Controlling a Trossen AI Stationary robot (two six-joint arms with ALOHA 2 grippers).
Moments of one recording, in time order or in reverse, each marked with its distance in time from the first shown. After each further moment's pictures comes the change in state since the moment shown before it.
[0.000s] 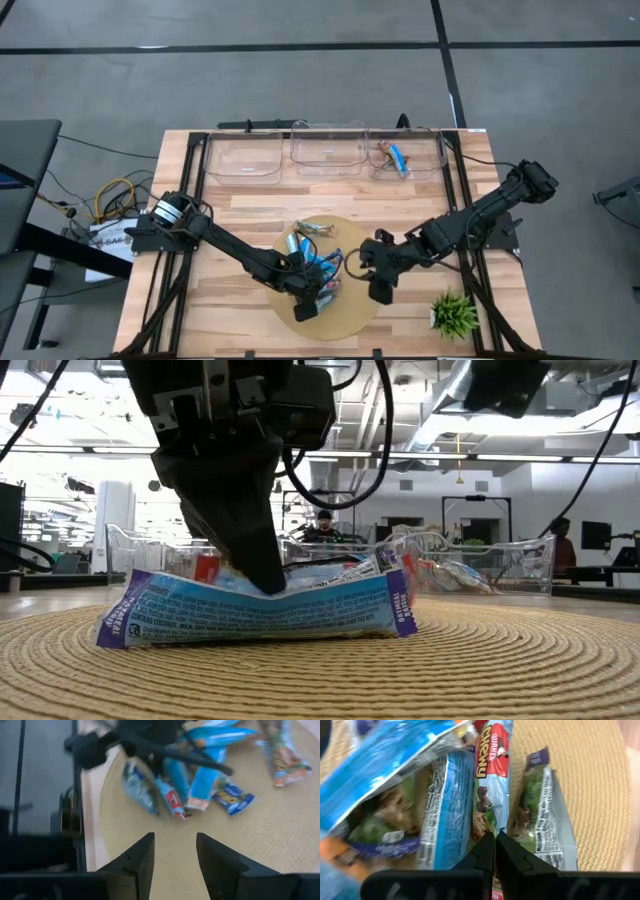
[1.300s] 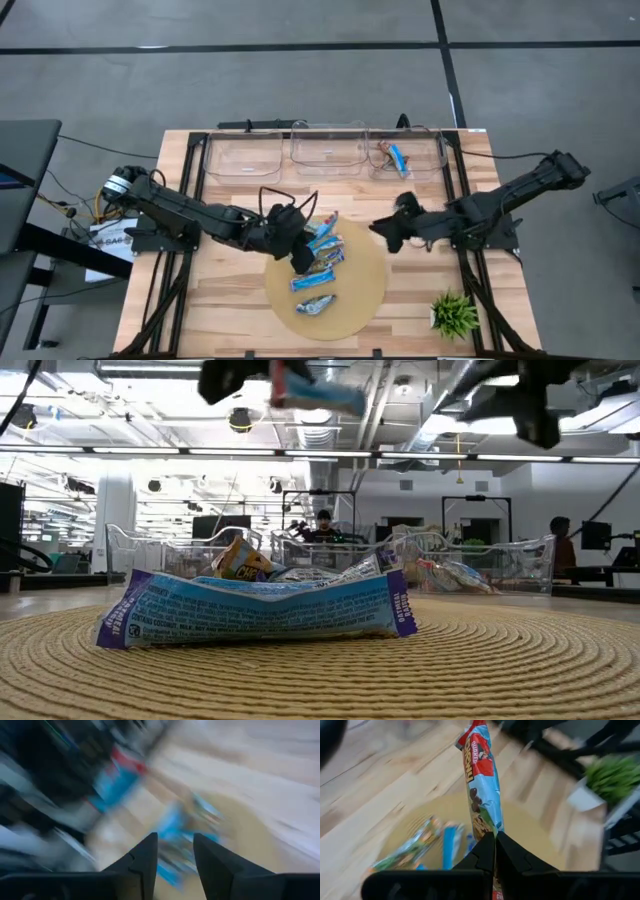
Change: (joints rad) left arm 0.118 -0.435 -0.001 -0.091 -0.329 -0.073; right arm -0.081 -0.467 -0.449 0.380 0.356 0.379
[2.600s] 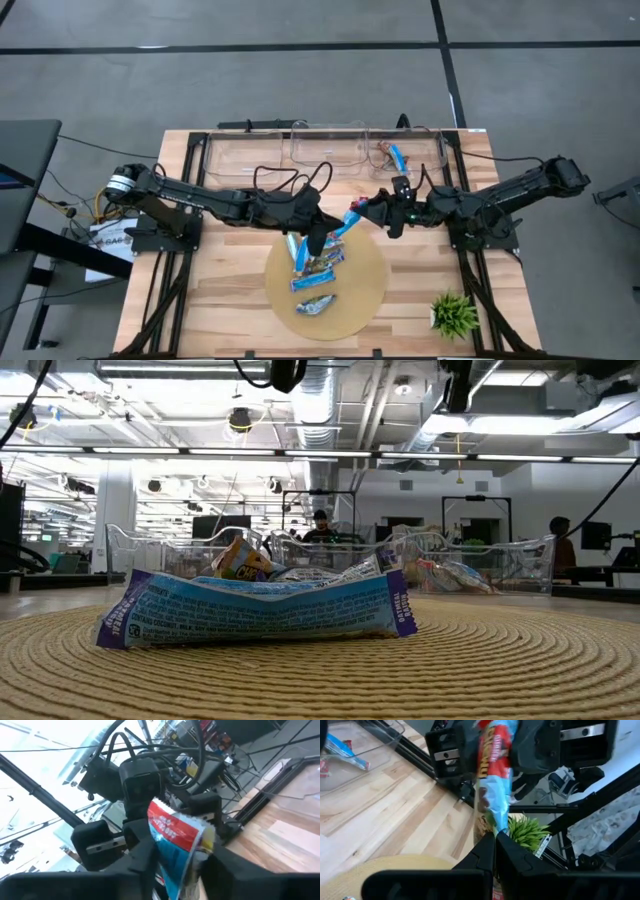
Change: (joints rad) left arm 0.149 0.014 -0.001 0.427 0.258 0.082; right arm -0.175 0.102 -0.089 0.832 -0.236 -0.291
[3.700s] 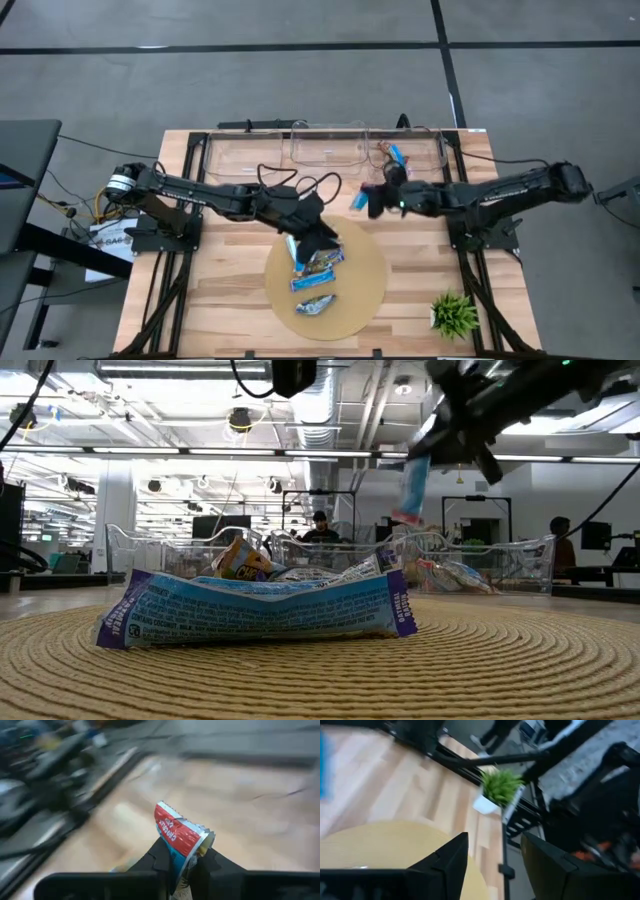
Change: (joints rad) left arm 0.042 0.000 0.000 -0.077 0.346 0.073; right arm -0.188 -0.011 0.021 -0.632 0.234 -0.006
